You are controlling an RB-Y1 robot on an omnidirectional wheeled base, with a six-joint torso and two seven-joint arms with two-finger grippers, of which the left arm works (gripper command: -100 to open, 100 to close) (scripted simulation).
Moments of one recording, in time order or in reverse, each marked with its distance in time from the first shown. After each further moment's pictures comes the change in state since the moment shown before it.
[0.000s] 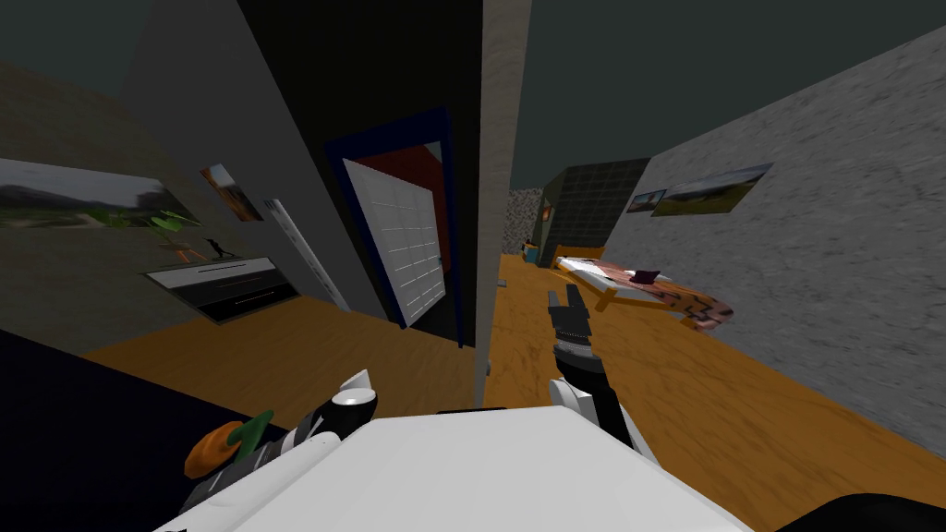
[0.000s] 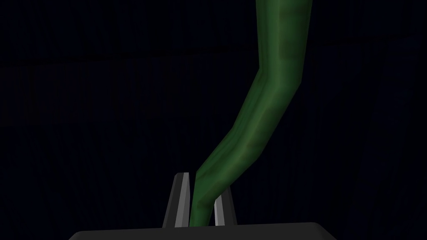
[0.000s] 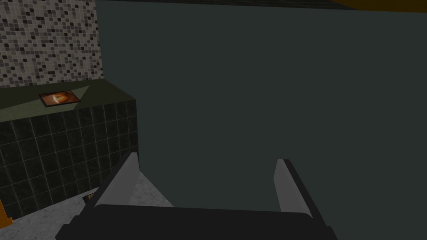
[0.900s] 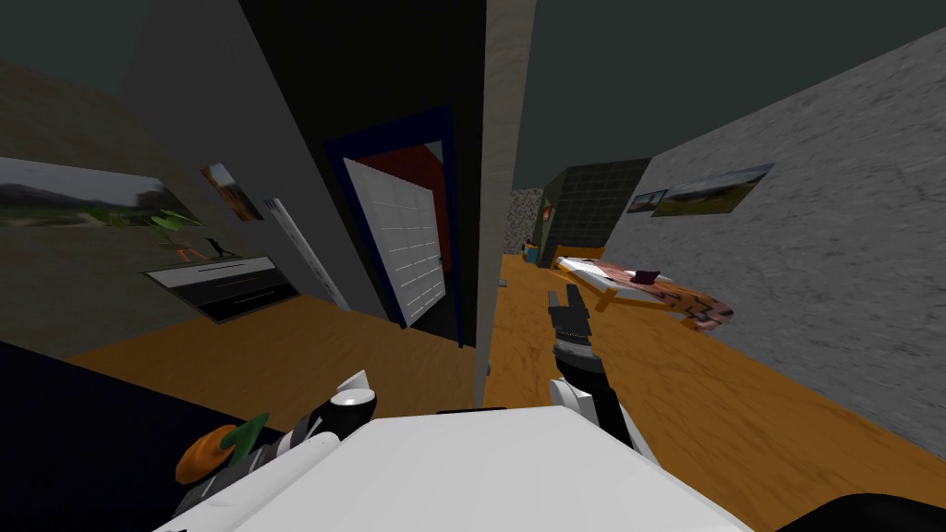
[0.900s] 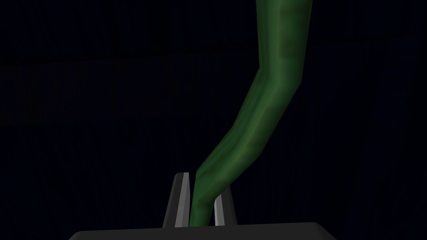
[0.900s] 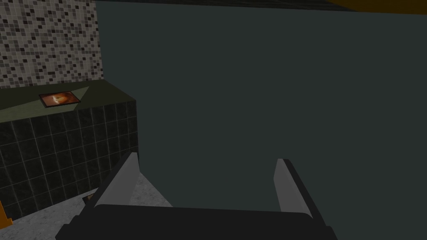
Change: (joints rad) arm 0.001 0.004 0.008 -0.011 0.005 0.005 -0.006
